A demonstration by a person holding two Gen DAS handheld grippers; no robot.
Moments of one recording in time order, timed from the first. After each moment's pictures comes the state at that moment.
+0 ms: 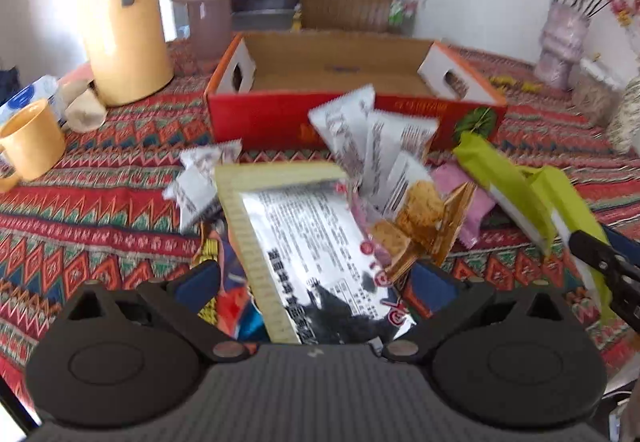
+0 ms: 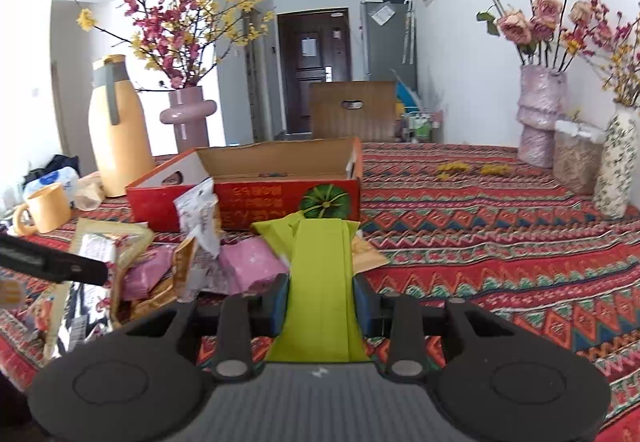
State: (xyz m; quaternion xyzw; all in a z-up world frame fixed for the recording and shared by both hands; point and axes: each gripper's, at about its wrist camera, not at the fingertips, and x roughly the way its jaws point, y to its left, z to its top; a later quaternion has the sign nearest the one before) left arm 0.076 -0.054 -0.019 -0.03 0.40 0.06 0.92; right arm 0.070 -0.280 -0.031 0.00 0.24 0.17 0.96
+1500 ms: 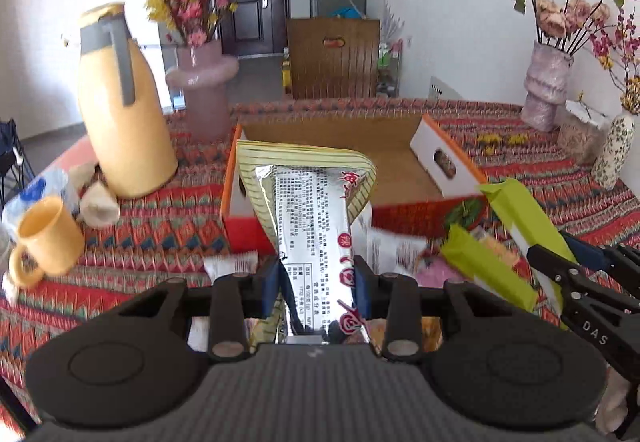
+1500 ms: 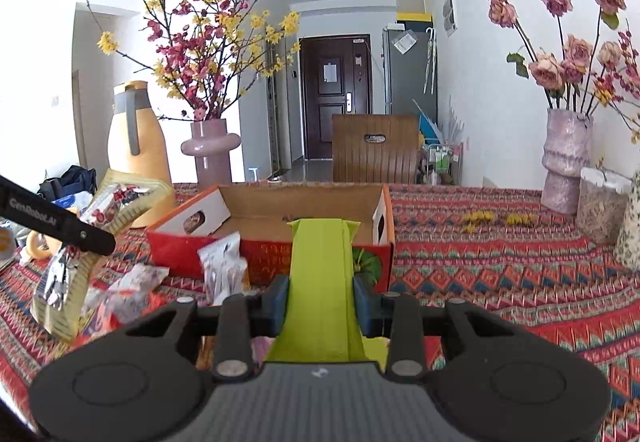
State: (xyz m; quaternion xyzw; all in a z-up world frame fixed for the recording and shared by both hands) left arm 0.099 -0.038 0.070 0.00 0.33 0.04 0.94; right arm 0.098 -0.248 0.012 -0.02 0.19 0.18 0.97
